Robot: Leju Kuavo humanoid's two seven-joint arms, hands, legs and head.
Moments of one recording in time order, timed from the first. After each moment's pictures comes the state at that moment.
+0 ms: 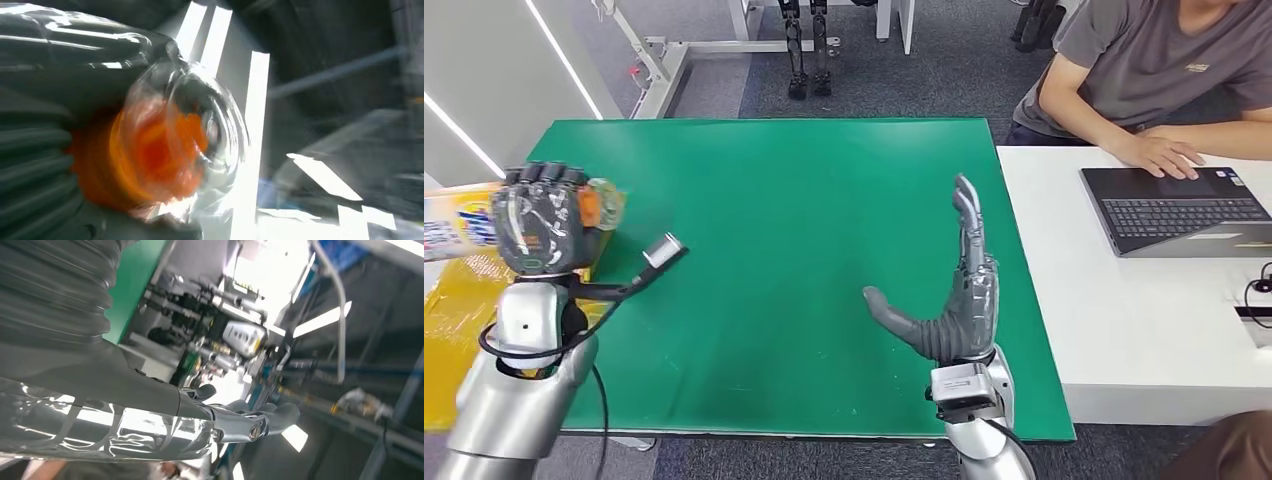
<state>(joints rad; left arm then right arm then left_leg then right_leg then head) -0.41 0.28 -0.35 -1.43 -1.56 0.56 0.23 -0.17 0.16 0.47 -1.62 0.36 -0.42 -0.66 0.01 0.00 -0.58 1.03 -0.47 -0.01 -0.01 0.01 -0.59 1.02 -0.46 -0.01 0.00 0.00</state>
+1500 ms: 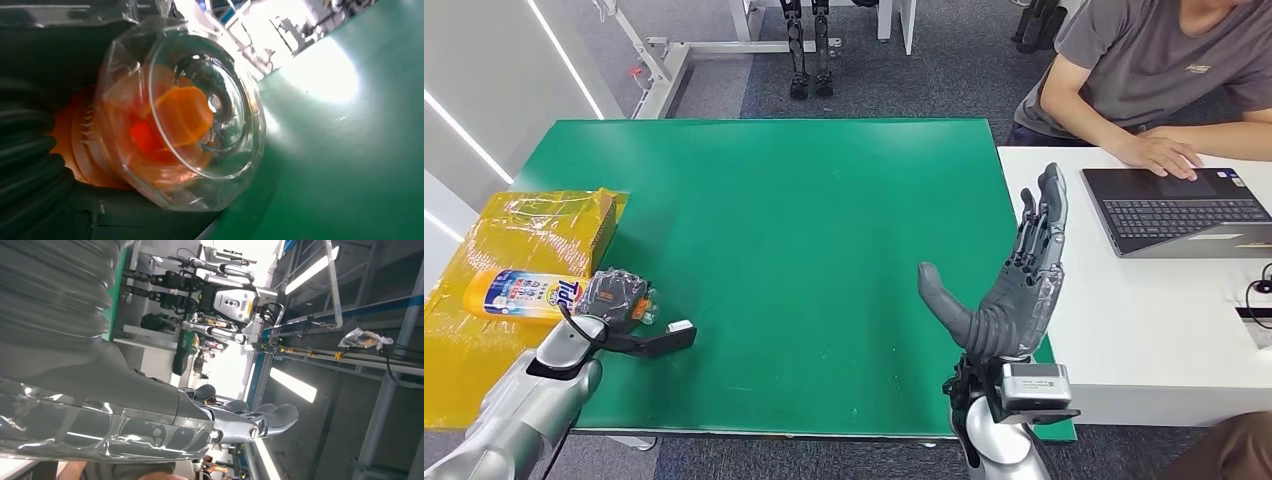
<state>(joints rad) -0.56 0.29 -0.39 -0.61 -1.50 0.35 -0.27 -0.15 0.18 0.44 -1.73 0.23 -0.51 -0.66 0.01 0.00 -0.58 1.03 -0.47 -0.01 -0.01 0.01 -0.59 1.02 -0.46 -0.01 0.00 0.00</state>
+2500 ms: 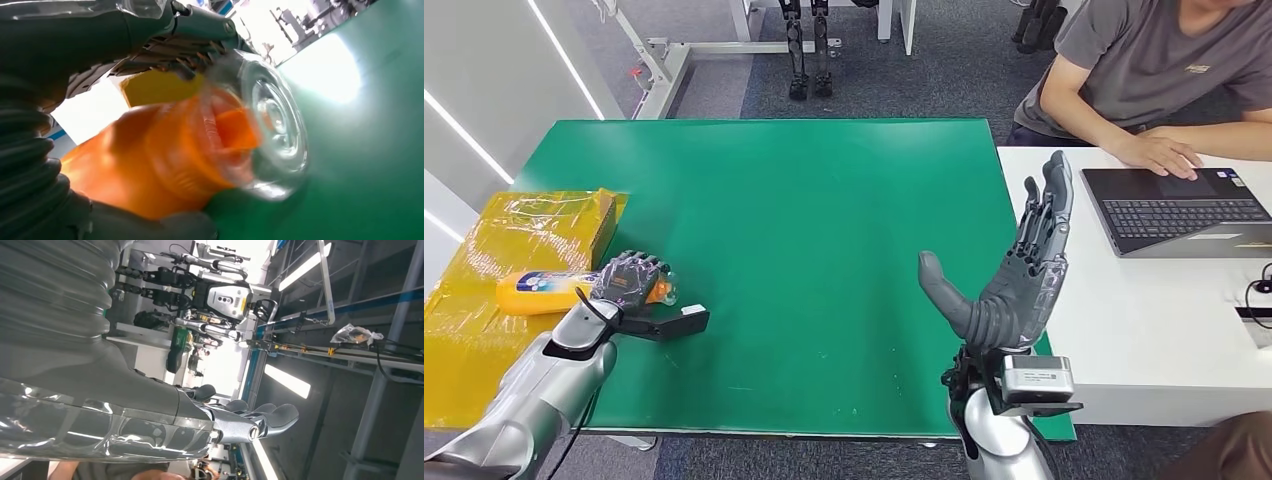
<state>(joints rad) -0.64 0.23 -0.37 -0.51 -1.51 0.33 -0.30 -0.19 0.18 0.45 -1.73 0.23 -0.53 -0.65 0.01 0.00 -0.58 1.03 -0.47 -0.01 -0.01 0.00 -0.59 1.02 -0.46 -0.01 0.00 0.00</state>
